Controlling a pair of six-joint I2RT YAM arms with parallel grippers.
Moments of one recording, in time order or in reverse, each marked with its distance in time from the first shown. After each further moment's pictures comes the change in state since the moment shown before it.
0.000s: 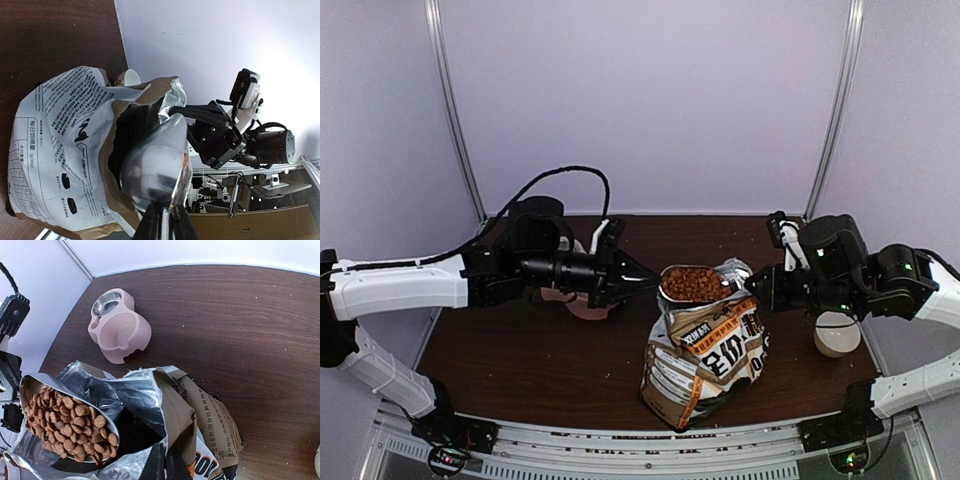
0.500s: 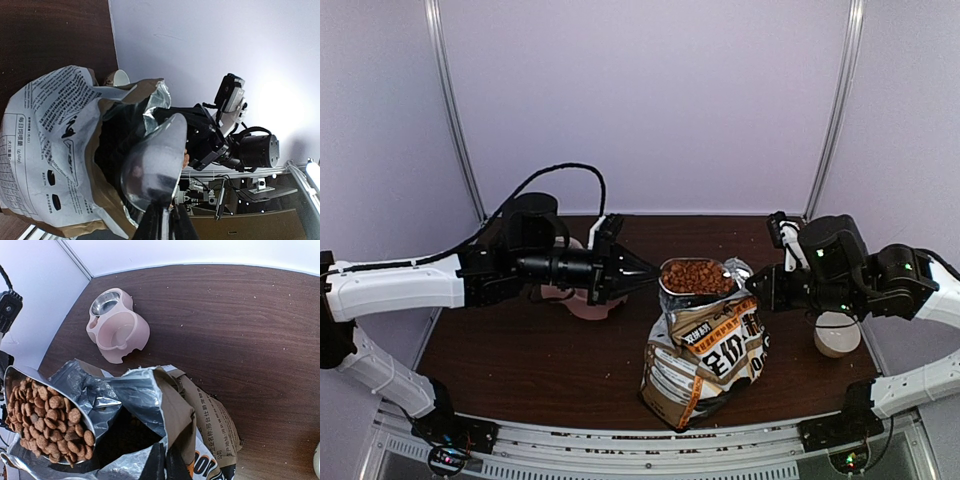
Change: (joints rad) left arm 0.000 -0.020 -0.001 0.032 0.003 -0.076; right arm 0.000 0.000 0.000 -0.006 0.005 0.000
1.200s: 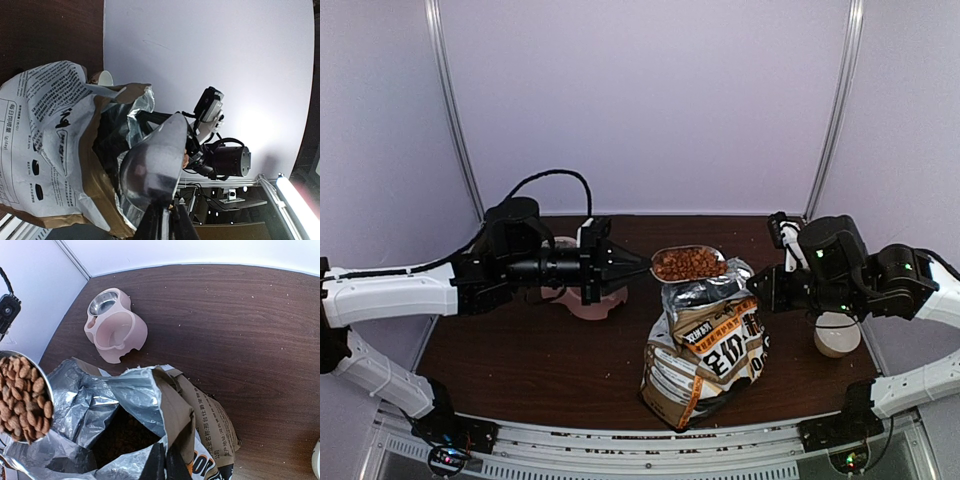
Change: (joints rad) left arm 0.019 -0.042 -0.085 0.152 -0.003 -0.204; right arm 0.000 0.000 0.000 -0.008 0.008 0.000
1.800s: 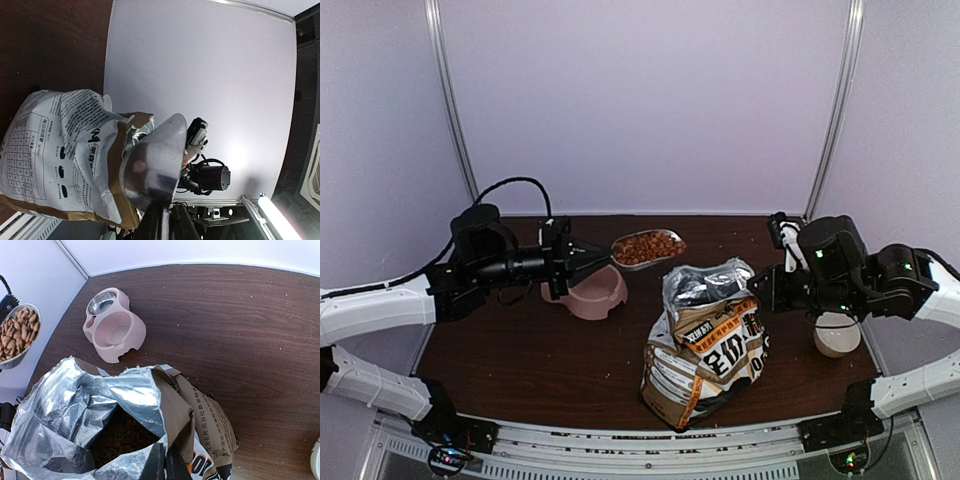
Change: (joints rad) left arm 0.134 -0.144 -0.151 0.063 0.003 -0.097; right arm 0.000 0.001 0.000 -0.005 0.003 -0.003
